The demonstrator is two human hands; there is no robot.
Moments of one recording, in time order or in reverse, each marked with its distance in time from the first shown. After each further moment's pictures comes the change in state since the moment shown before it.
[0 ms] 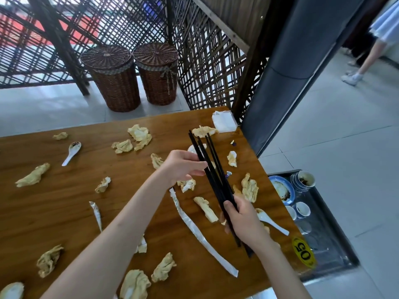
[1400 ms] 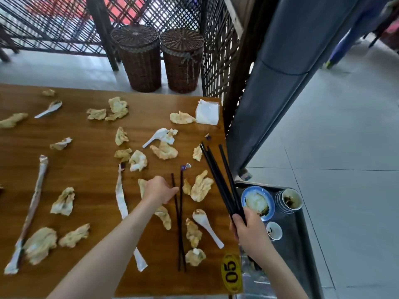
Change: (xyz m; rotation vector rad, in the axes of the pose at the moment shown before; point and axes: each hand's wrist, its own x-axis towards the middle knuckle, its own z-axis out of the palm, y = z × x) left_hand 0.083 -0.094 0.177 0.476 0.526 -0.404; right_hand 0.045 0.117 -0.205 -0.209 -0.117 0.005
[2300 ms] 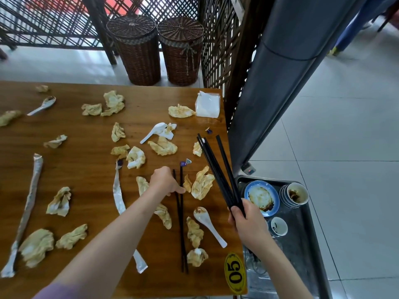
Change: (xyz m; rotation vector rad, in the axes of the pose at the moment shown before) left_hand 0.022 0.031 0.000 0.157 -0.144 -0.050; right_hand 0.022 0.004 0.006 -0.031 0.011 -0.053
